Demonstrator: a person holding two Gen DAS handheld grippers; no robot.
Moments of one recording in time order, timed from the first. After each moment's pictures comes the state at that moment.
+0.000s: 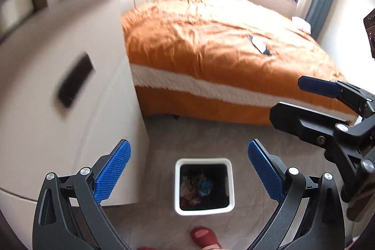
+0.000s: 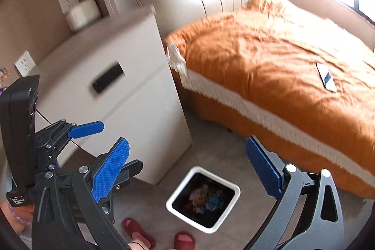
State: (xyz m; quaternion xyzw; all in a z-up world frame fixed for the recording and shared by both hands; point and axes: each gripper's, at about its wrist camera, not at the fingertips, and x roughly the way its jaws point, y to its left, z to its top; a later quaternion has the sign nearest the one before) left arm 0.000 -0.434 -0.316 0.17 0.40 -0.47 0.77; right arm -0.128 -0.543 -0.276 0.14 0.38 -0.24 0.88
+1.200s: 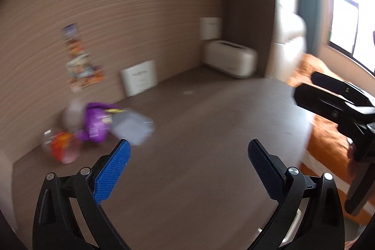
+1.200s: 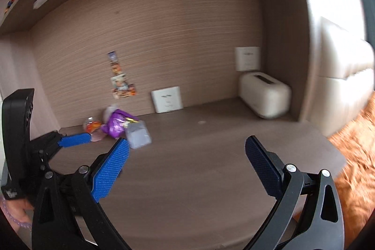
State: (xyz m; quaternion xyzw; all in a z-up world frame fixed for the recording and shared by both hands) left arm 0.083 -0.097 -0.109 0.05 0.32 -0.11 0.94; right arm 0.077 -0.290 -0.117 0.00 0.26 0.11 0.96
